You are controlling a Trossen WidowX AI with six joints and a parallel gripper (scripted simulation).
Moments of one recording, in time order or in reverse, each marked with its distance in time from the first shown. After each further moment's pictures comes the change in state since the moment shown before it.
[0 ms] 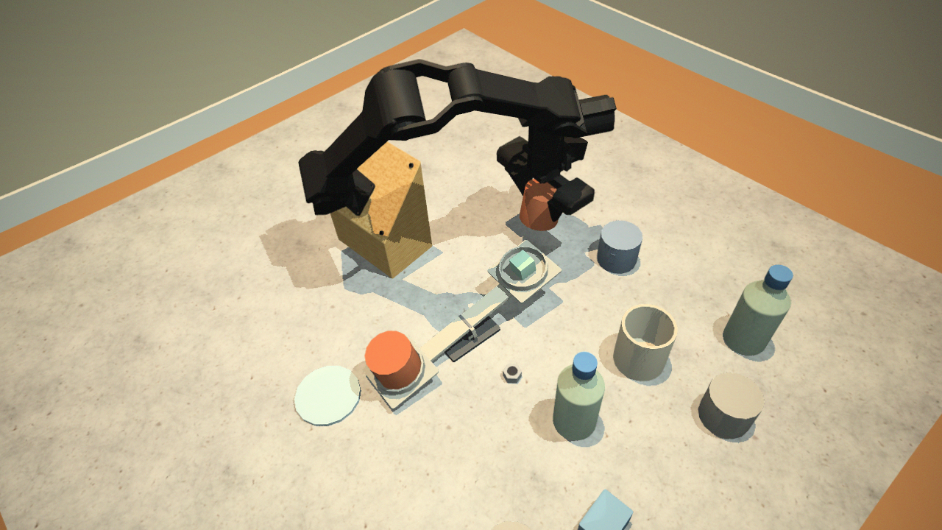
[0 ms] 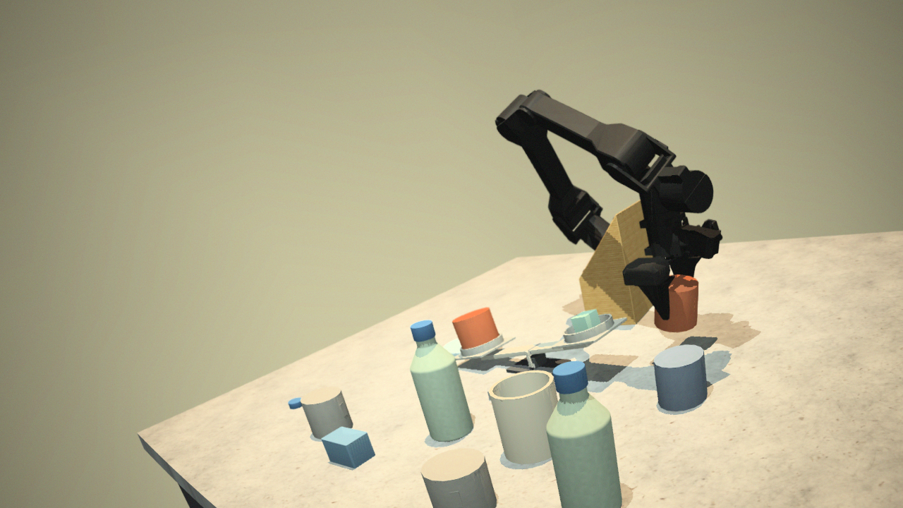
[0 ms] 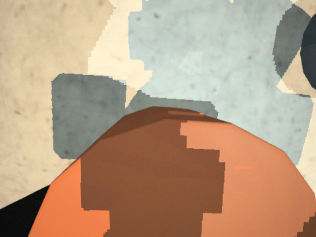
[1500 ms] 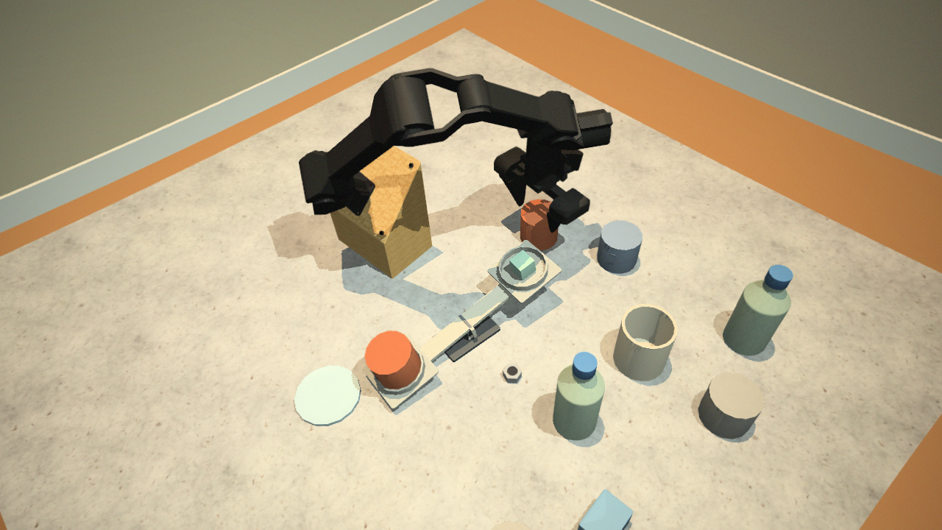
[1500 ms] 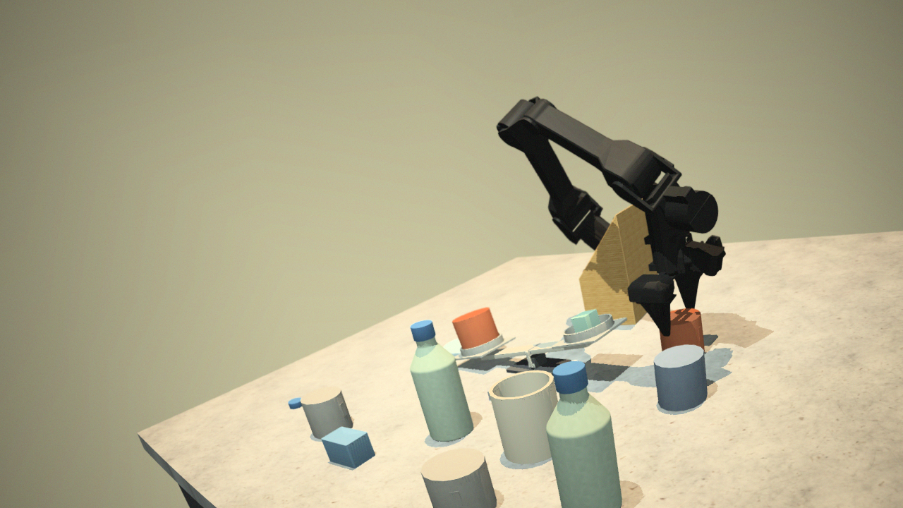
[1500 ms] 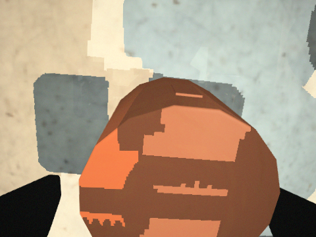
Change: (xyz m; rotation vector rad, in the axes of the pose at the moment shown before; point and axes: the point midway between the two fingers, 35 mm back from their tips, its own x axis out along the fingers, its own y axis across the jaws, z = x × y) arm 0.025 0.006 -0.002 -0.011 0.022 0.015
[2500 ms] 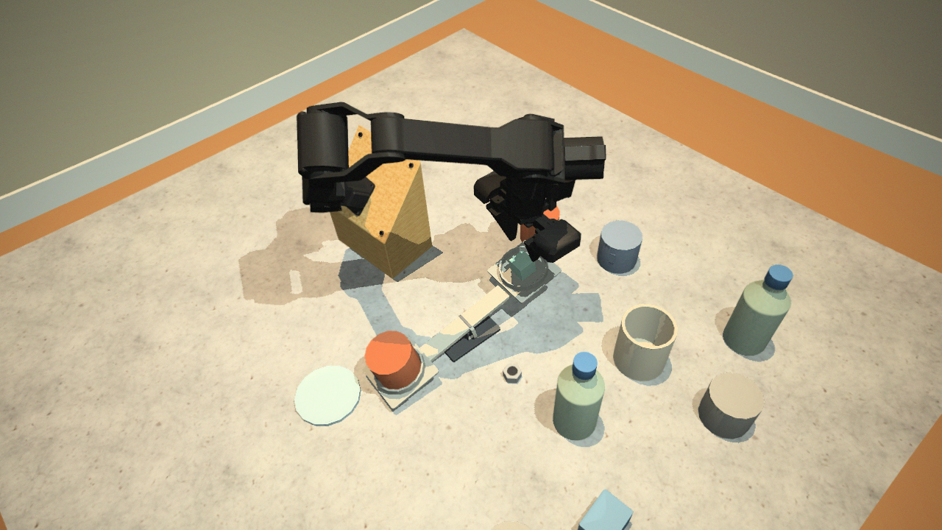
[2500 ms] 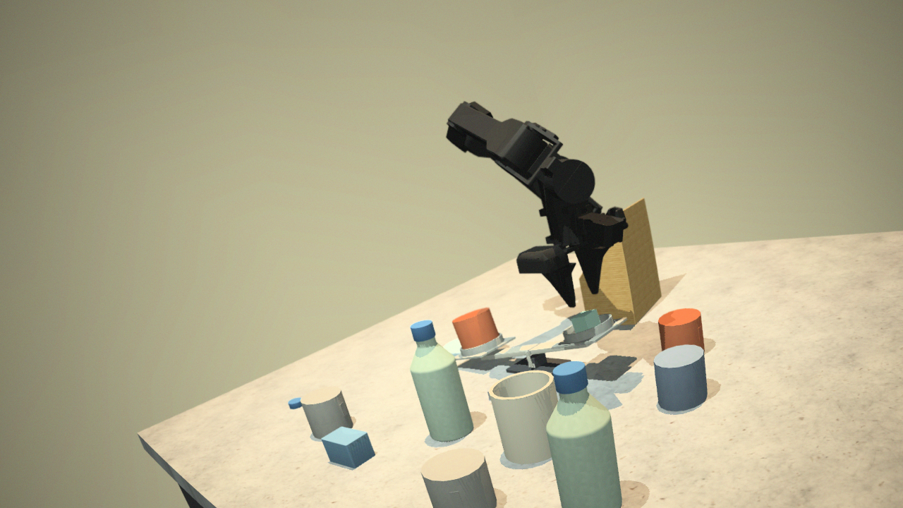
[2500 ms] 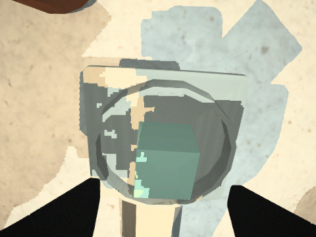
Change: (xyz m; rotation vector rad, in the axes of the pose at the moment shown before) arm -0.069 -0.086 -0.116 0.041 -0.016 -0.012
